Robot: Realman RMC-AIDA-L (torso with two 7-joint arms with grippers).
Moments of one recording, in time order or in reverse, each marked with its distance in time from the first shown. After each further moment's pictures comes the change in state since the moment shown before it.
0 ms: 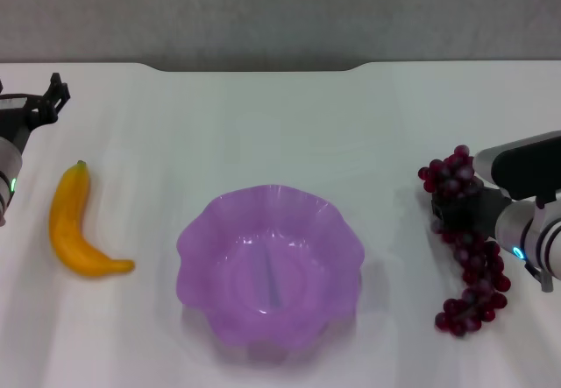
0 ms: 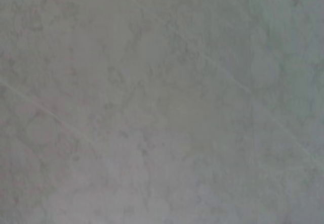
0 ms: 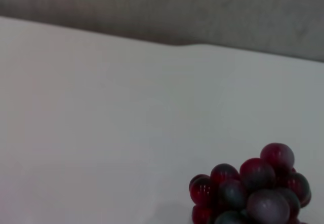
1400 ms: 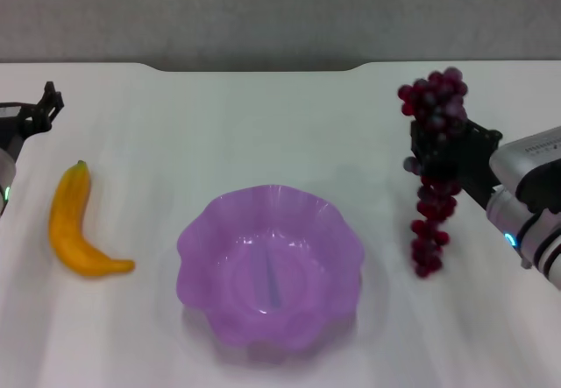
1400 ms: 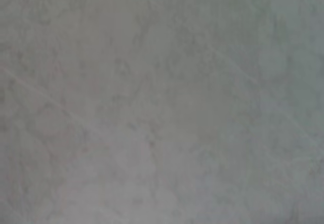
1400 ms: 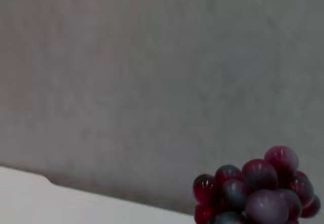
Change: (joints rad) left arm 0.015 0.001 0.000 0.007 0.000 0.000 0.000; right arm -0.137 -0.005 -0.154 -0.121 -0.012 -0.502 0.006
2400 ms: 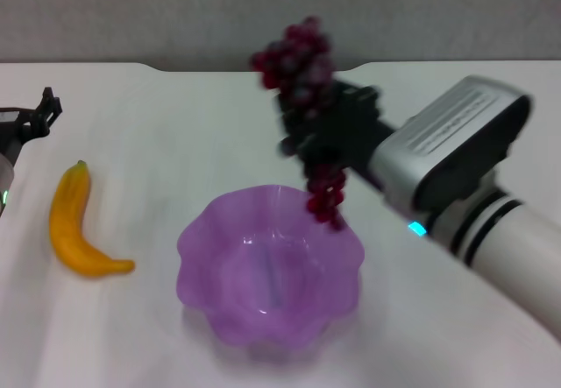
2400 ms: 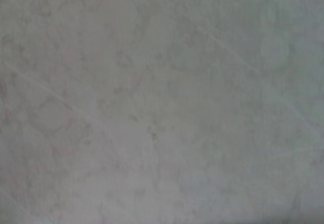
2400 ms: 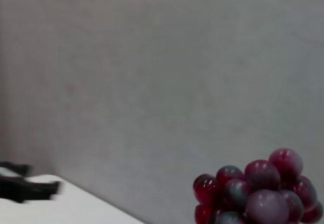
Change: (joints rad) left arm 0.008 0.002 0.000 -0.005 0.002 -0.015 0.012; right arm -0.081 -0.003 -0.105 -0.534 -0.023 0.283 -0.260
